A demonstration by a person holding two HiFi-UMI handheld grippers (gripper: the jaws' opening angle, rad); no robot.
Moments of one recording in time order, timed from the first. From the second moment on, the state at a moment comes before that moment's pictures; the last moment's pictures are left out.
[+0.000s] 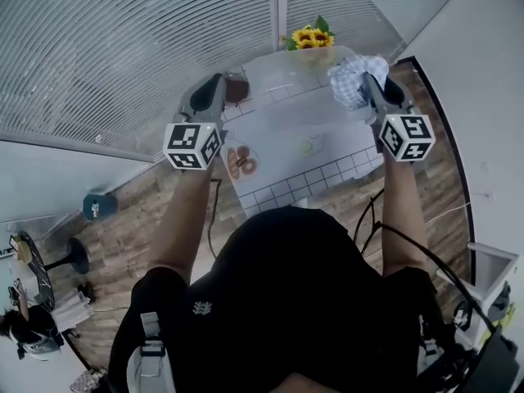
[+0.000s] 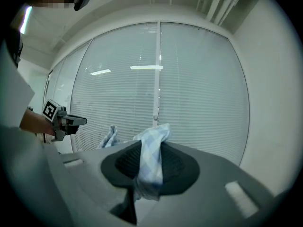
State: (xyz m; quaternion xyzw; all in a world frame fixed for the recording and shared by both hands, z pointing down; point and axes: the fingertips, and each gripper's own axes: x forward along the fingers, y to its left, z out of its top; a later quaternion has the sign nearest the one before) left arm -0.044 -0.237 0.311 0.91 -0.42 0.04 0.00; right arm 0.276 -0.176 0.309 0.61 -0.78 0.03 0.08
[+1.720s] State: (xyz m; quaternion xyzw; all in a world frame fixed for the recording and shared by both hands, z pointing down) left arm -0.113 -0.279 0.311 0.88 -0.47 0.03 0.02; right arm 0.158 -0.263 0.294 0.52 -0.85 0.02 0.07
